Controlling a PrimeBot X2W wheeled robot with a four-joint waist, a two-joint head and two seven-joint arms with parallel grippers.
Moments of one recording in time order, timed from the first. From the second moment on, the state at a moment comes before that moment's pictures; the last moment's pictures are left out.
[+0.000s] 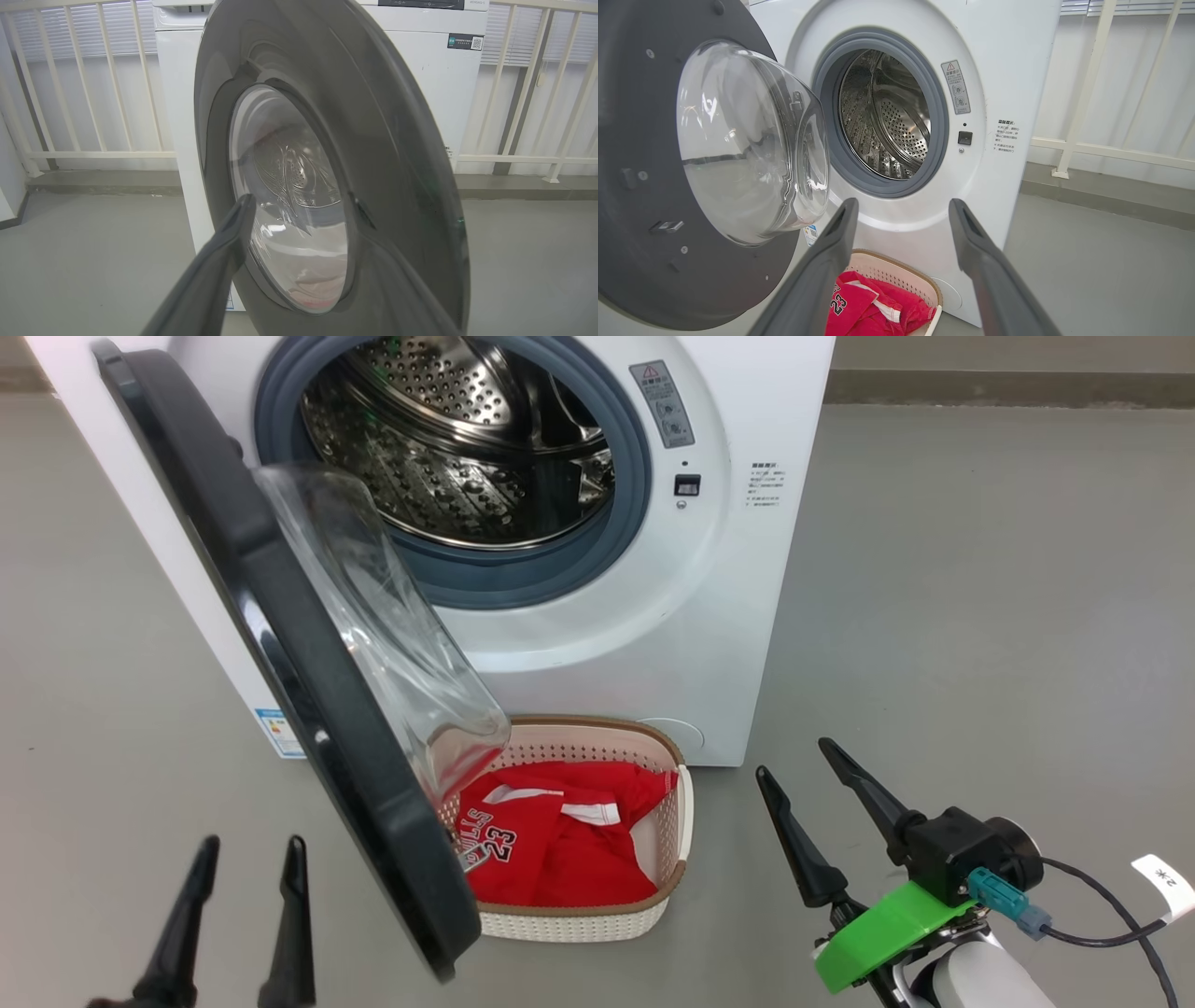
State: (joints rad) left arm 0.08 0.18 -0.02 -0.07 -0.26 0.03 -0.25; right arm -0.18 -0.06 0.24 0.32 0.24 0.13 -0.26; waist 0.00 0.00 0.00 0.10
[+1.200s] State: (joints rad) left arm 0.15 0.05 0.02 -0.06 -0.21 -0.01 -0.25; right arm -0.17 -0.06 0.24 0.31 0.24 0.13 -0.26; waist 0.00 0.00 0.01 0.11
